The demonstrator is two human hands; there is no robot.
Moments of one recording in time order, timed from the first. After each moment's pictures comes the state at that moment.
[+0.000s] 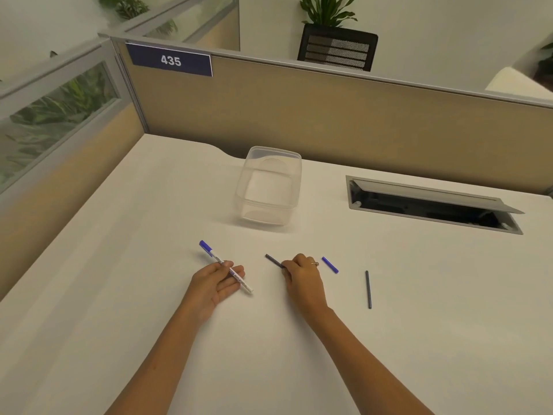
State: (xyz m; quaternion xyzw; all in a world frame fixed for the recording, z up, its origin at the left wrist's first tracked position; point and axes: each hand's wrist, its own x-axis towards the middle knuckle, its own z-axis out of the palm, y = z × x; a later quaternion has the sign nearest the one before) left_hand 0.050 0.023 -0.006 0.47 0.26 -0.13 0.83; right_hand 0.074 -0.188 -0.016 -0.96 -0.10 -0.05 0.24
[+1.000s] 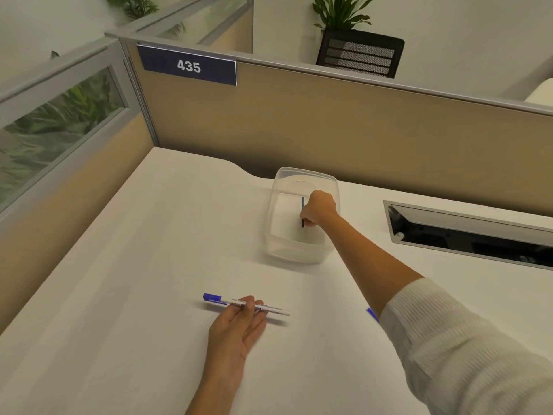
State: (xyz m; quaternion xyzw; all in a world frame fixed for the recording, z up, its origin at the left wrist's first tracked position) left_hand 0.075 0.027 -0.024 0.41 0.29 -0.05 0.86; right_hand 0.330 -0.121 0.044 -0.97 0.08 0.13 0.20
